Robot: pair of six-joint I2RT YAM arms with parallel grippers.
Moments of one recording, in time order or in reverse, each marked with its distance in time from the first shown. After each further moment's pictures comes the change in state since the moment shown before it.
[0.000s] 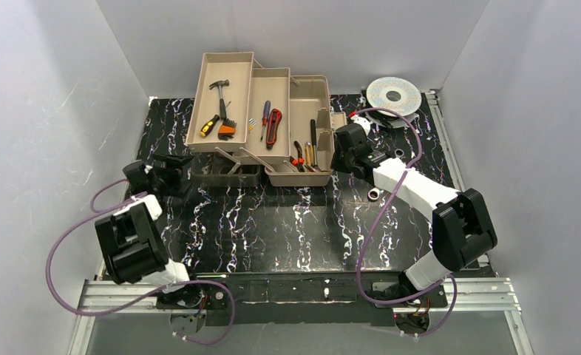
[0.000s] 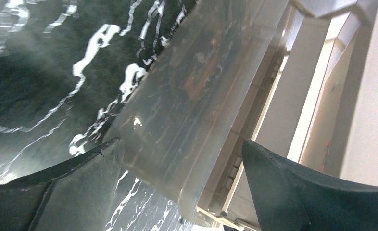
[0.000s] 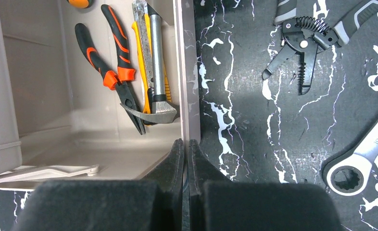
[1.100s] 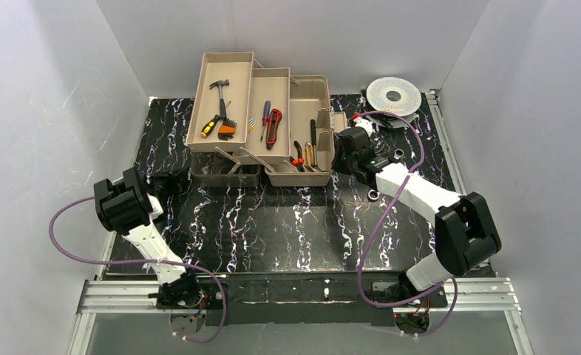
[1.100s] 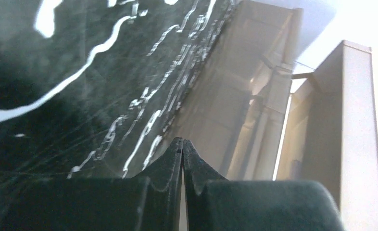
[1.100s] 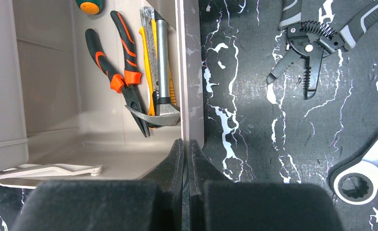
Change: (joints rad) left arm 0.047 0.527 0.007 0.710 0.084 -0.322; right arm -0.007 -0.033 -0.071 0.097 -0.017 0.003
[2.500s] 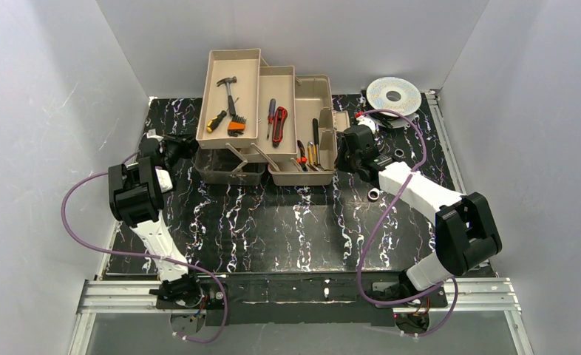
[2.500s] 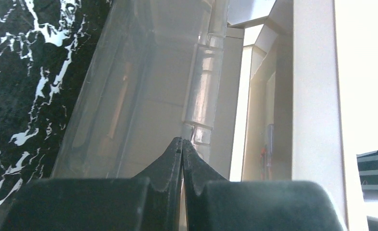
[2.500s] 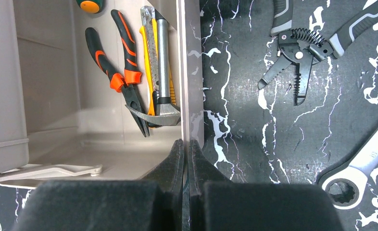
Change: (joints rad) left arm -0.210 0.043 0.306 -0.026 0.046 -0.050; right arm -0.027 0.000 0.000 0.004 -0.041 -0.034
